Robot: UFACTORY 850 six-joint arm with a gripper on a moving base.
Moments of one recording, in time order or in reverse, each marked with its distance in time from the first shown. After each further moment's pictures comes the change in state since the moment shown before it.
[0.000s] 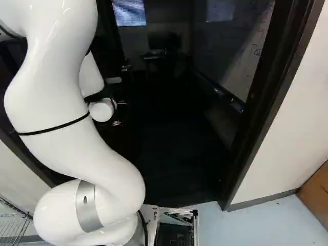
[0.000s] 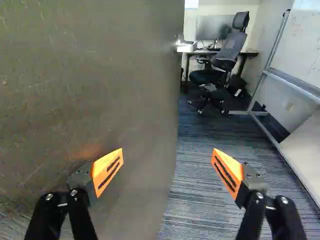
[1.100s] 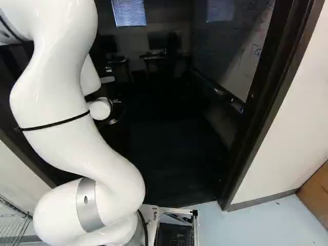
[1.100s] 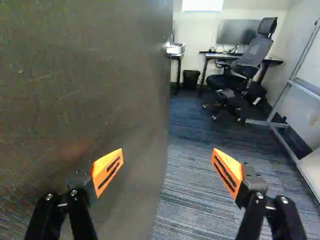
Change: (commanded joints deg) arm 2.0 -2.7 -3.1 -5.5 0.0 0.0
